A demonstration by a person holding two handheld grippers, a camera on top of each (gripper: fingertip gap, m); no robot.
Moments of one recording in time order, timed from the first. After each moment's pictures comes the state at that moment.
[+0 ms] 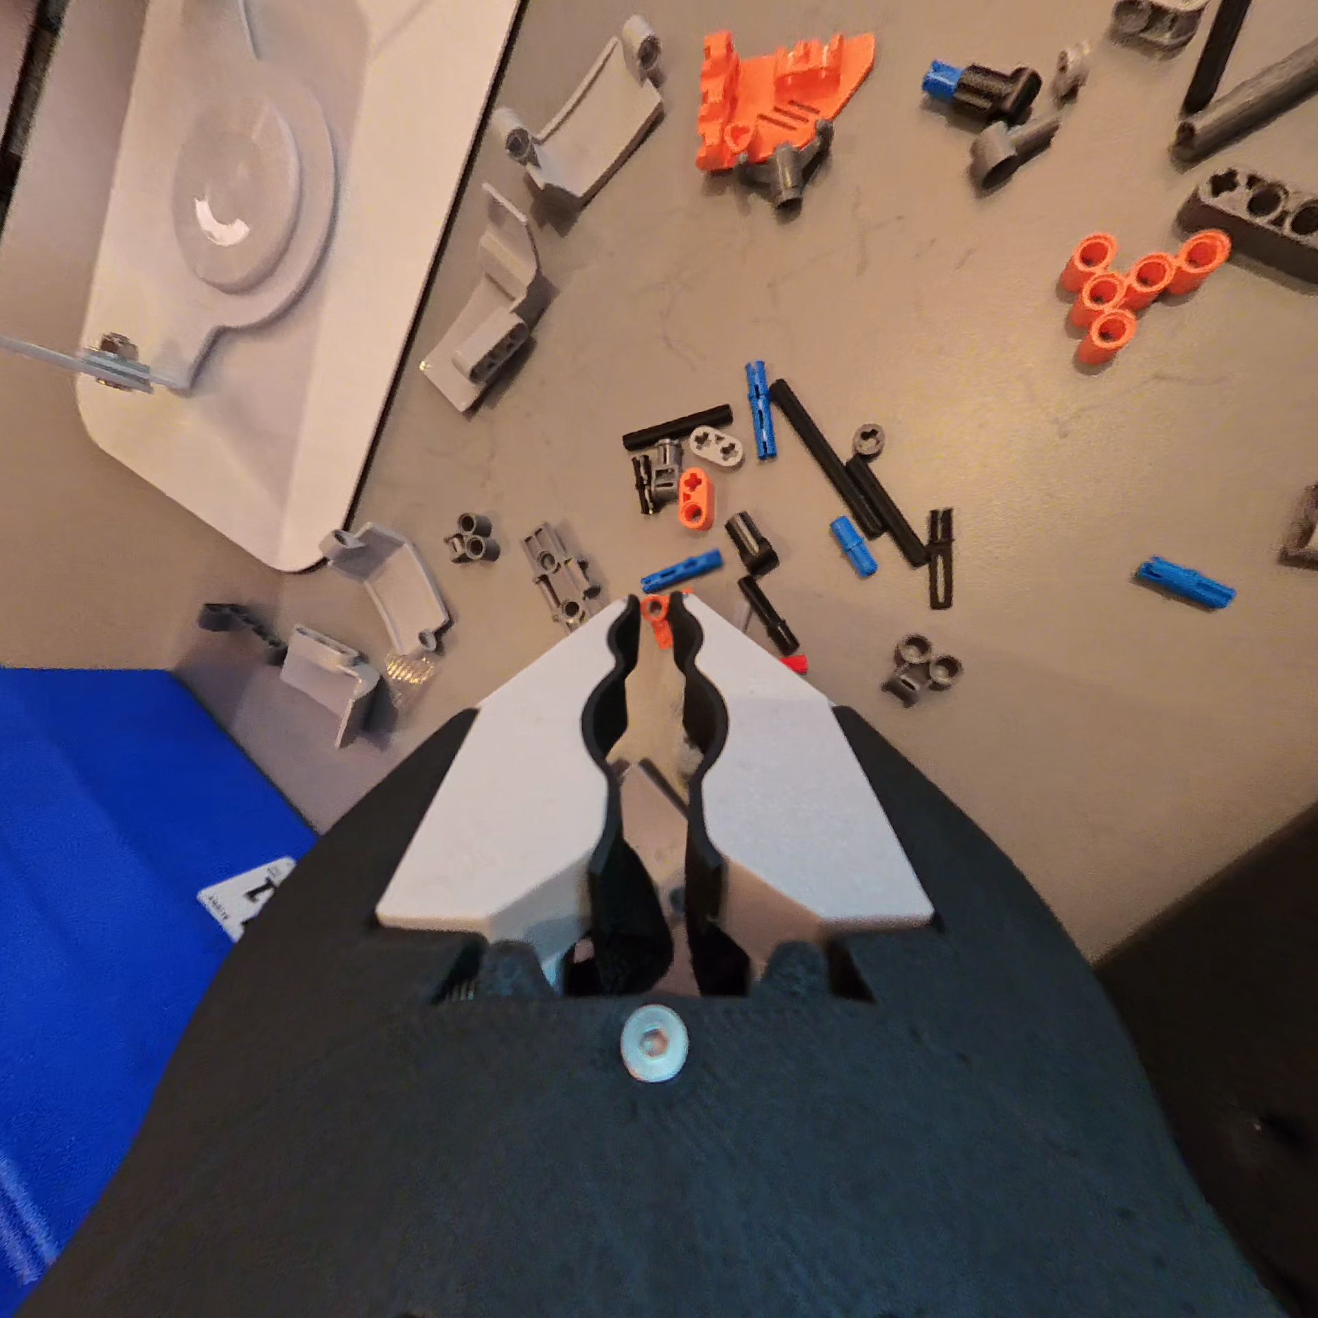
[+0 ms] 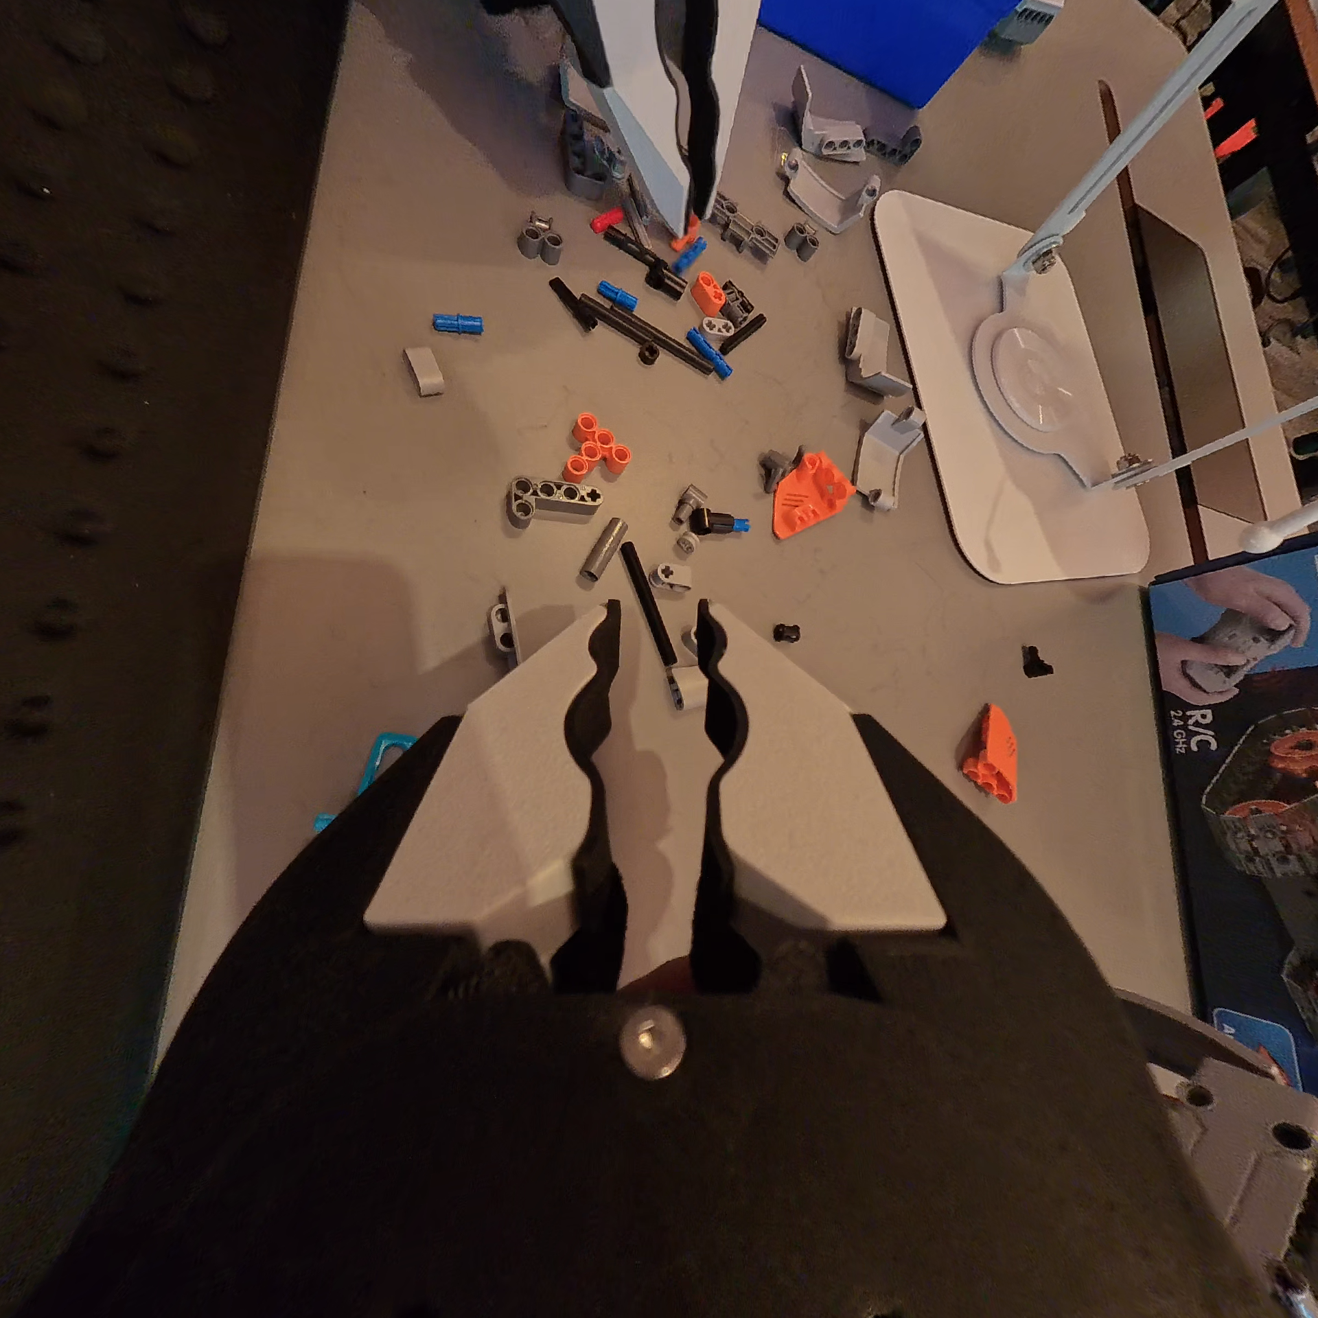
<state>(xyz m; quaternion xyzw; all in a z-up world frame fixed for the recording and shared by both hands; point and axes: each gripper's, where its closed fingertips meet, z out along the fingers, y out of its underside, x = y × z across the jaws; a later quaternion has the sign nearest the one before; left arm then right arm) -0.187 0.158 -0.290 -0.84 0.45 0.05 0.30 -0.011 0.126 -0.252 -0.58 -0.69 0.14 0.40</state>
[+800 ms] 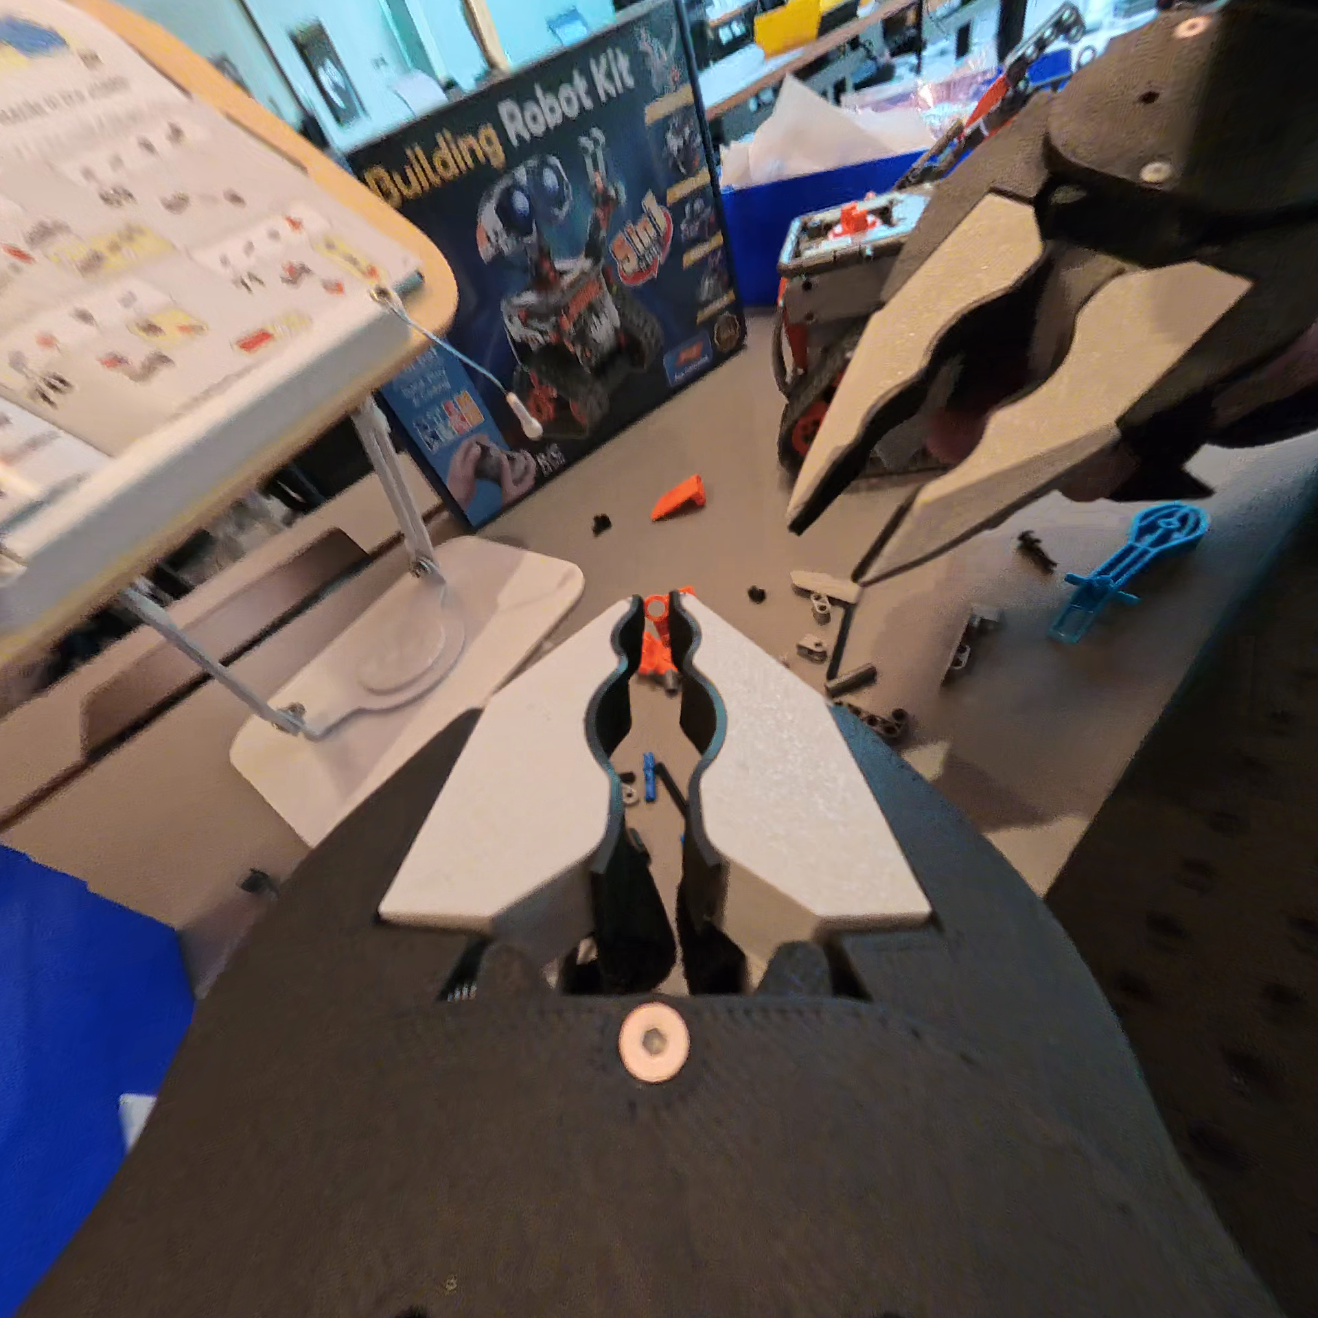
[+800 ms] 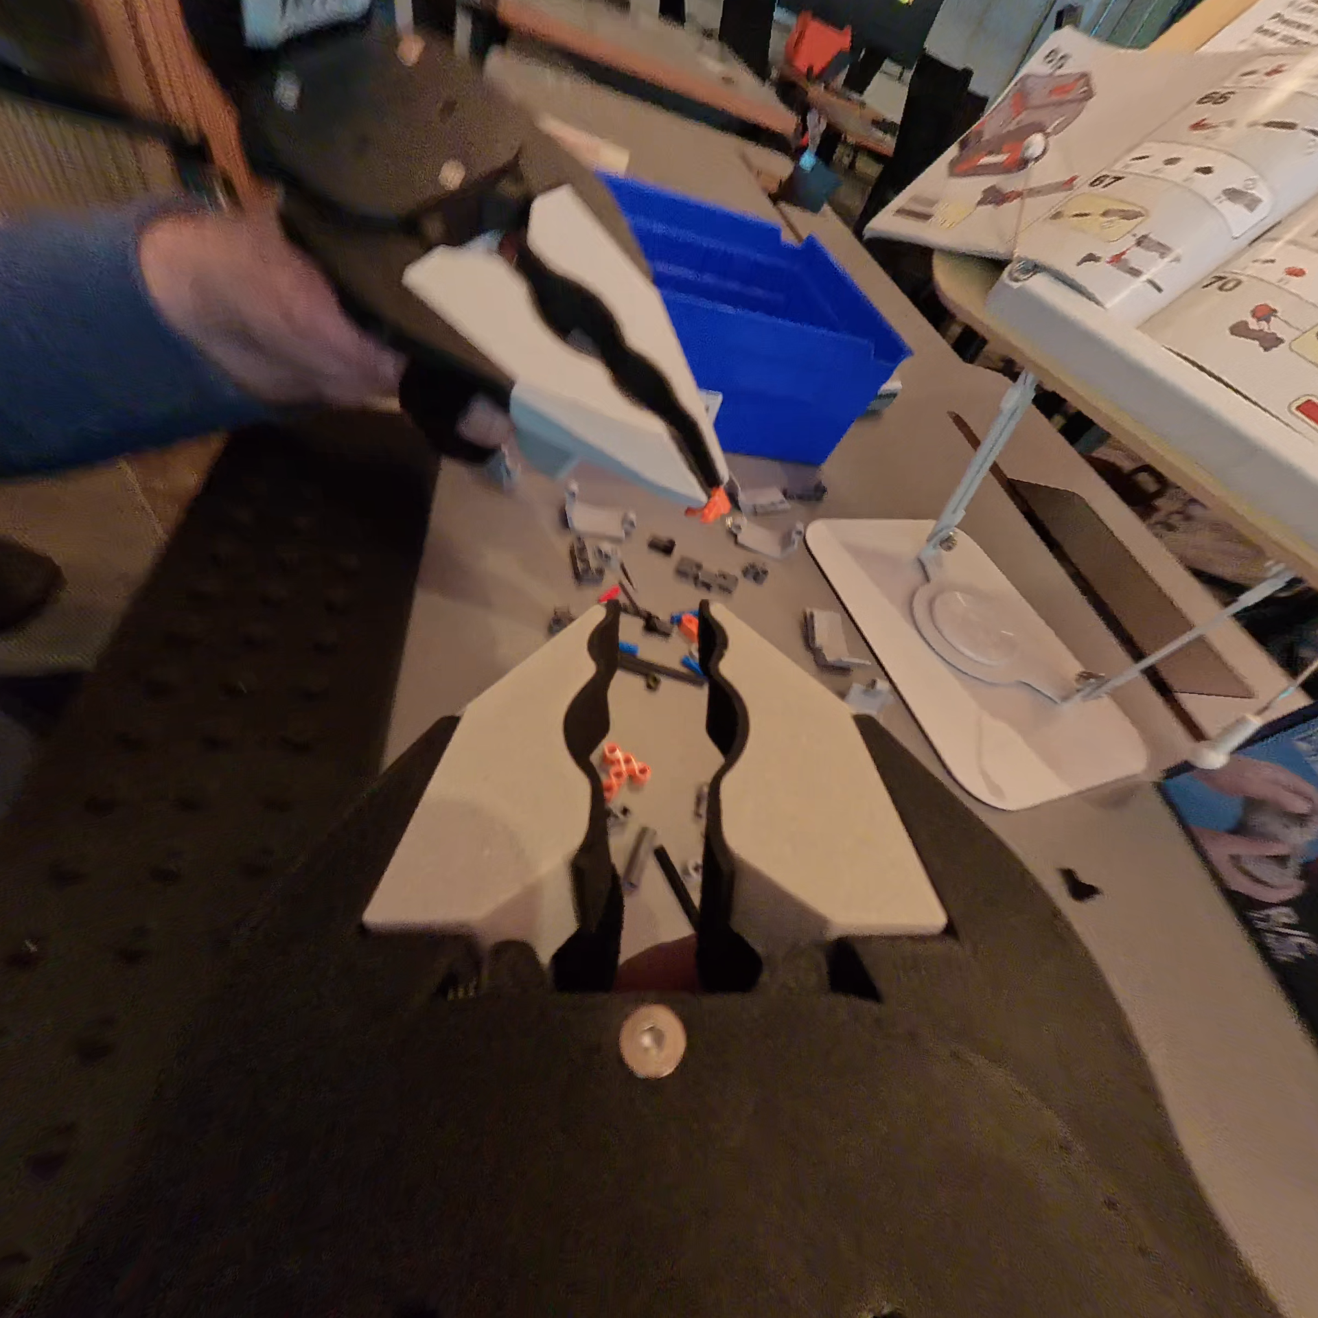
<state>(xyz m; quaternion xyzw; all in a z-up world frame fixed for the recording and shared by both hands) -0.110 0.128 -0.171 -0.70 0.38 -0.11 0.60 -0.078 0.102 -0.175 -0.55 -0.58 0.31 0.50</state>
